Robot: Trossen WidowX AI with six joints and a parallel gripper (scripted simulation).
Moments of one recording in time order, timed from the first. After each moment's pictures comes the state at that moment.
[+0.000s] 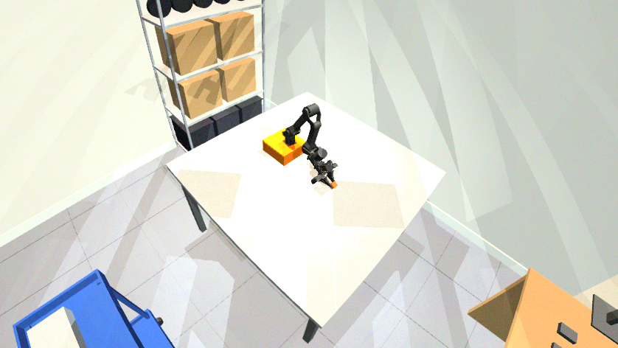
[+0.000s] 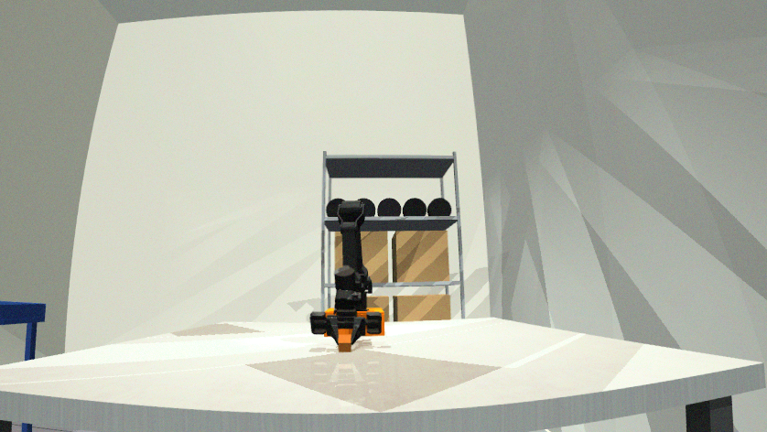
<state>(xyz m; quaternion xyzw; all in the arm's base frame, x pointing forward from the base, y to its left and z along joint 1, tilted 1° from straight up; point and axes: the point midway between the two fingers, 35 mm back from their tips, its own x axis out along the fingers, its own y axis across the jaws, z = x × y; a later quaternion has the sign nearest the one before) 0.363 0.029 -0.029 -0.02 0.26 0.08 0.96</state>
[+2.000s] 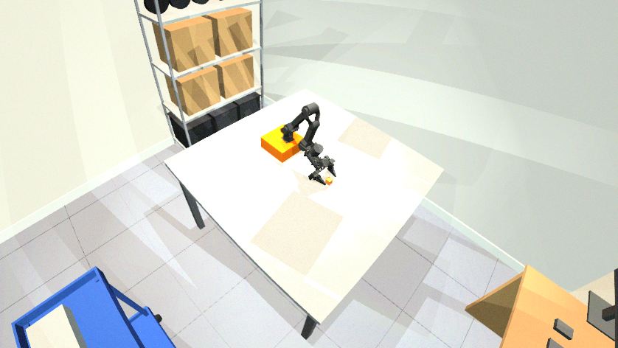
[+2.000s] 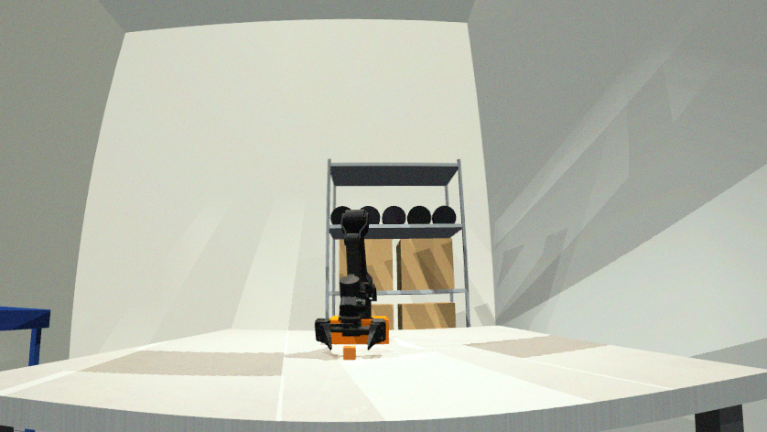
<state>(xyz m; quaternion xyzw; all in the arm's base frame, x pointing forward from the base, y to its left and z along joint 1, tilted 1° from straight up) 0.357 0.029 -0.025 -0.02 0.23 0.08 0.97</state>
